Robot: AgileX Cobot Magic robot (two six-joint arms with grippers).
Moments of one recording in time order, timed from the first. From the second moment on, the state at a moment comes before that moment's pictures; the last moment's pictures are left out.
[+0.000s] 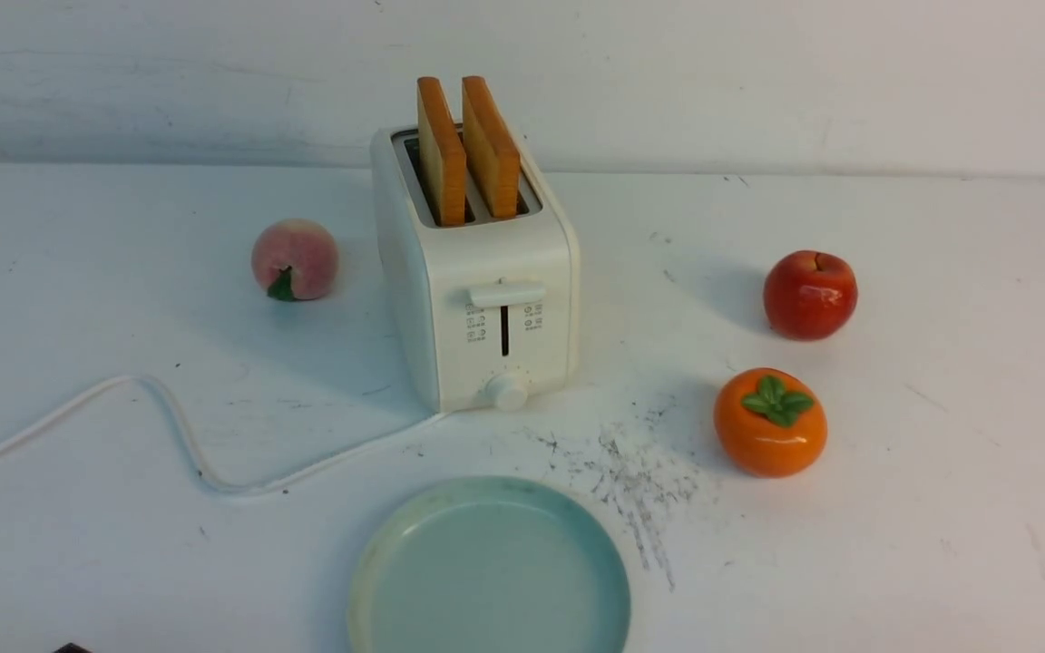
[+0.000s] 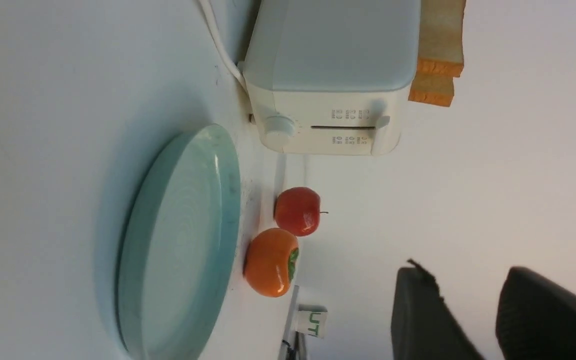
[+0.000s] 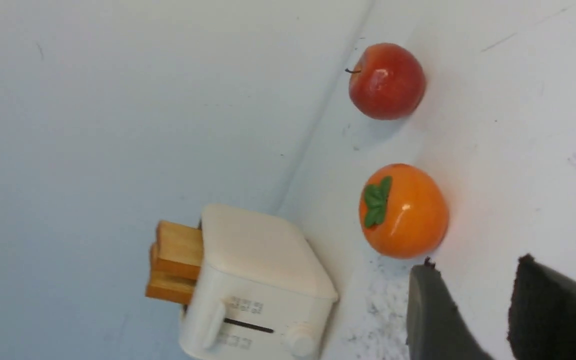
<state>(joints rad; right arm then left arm) -0.02 -0.01 0.02 0.68 0.20 0.51 -0.13 -0.01 0.03 -0.95 0.27 -0.74</state>
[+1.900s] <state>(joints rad) 0.44 1.85 -1.77 -0.05 0.61 0.12 -0.13 0.94 -0.52 -0.98 0.80 0.14</state>
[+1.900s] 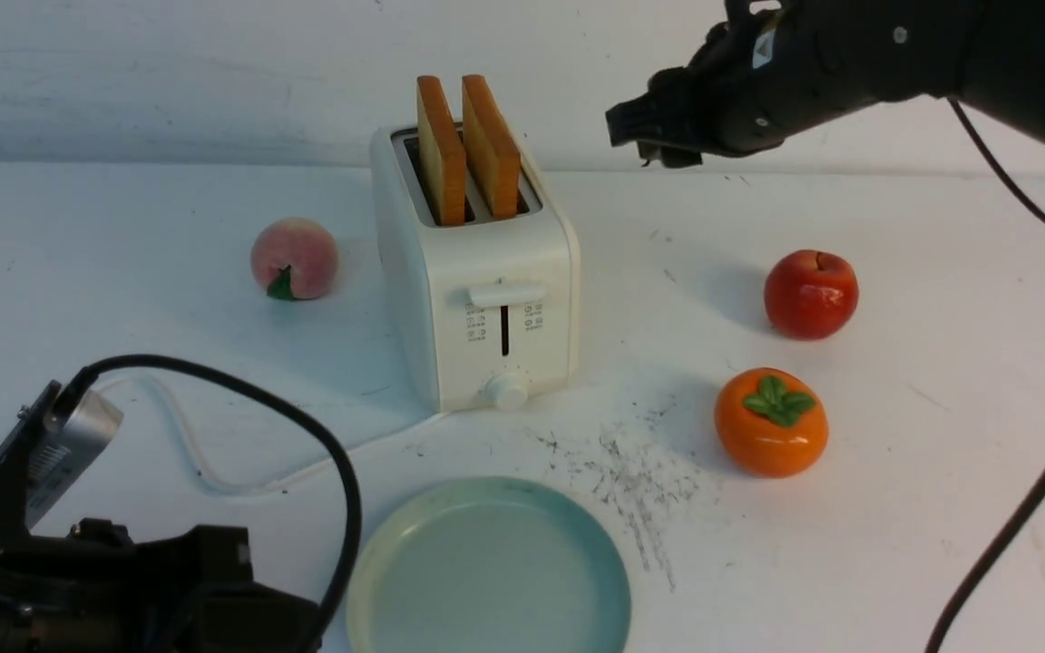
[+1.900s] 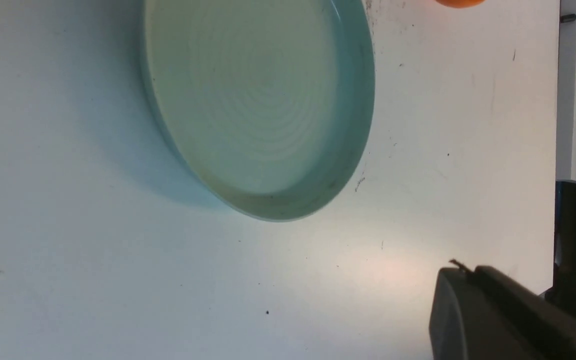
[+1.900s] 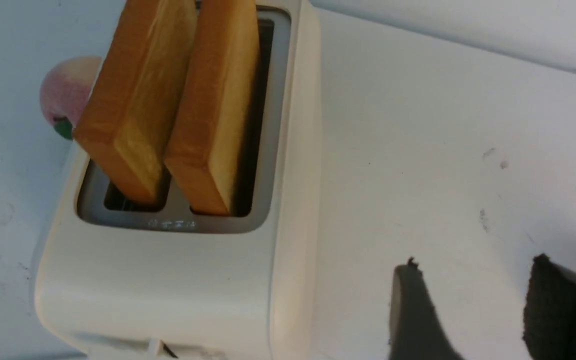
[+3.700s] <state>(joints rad) 0.53 2.07 -1.80 -0.05 0.16 0.18 -0.13 0.94 -0.52 -0.95 0.80 0.14</state>
